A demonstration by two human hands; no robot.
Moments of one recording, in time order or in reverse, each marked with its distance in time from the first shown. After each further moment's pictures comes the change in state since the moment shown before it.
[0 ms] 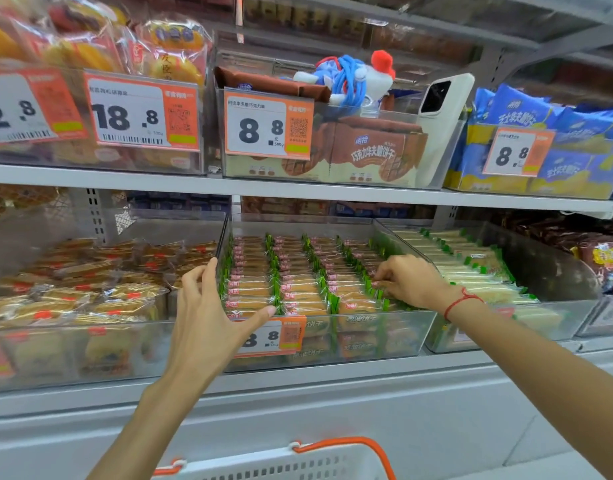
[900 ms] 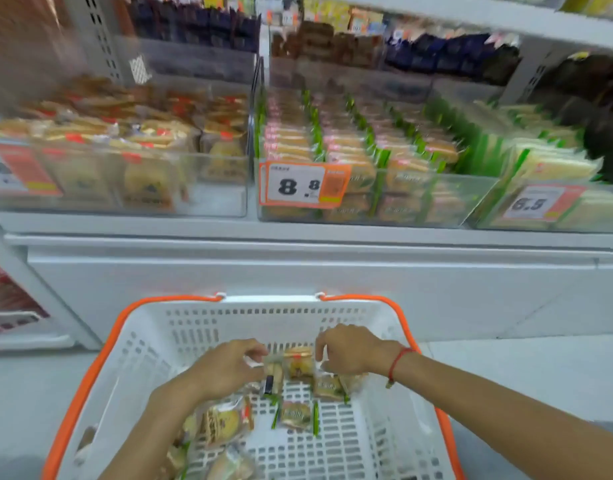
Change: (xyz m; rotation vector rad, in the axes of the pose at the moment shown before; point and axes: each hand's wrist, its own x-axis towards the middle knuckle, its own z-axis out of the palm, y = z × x) left_hand -0.162 -0.144 0.059 0.021 -1.017 -0.233; right_hand -0.166 -0.160 0.173 0.218 -0.811 -0.264
